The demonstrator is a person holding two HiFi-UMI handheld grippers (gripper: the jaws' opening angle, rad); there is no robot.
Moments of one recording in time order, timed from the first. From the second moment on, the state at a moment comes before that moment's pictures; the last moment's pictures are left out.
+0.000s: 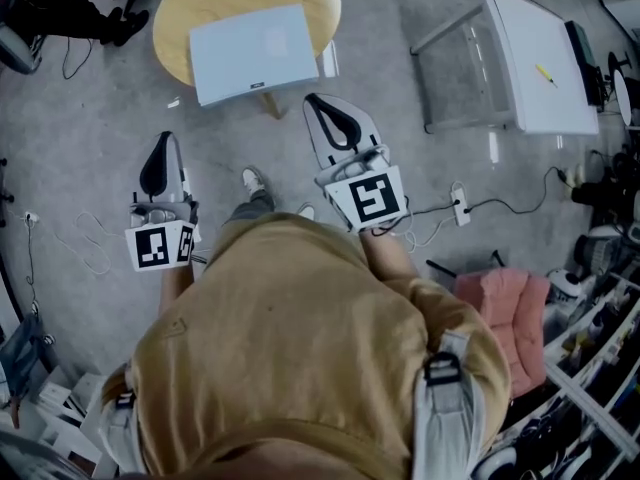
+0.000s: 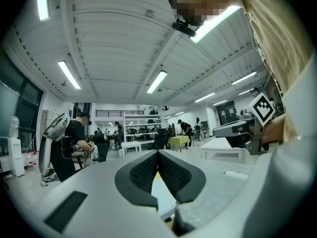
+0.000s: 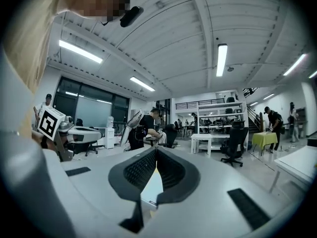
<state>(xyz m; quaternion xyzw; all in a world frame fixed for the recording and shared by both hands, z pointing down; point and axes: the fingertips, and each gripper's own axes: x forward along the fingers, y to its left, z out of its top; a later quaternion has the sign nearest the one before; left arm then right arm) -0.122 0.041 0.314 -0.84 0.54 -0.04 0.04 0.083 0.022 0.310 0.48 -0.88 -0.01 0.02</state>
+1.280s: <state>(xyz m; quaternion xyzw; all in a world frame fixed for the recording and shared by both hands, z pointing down) -0.117 -0.110 0.324 -0.89 0.45 -0.04 0.01 0.091 -0.070 0.411 0.55 -0.82 0.12 0.09</state>
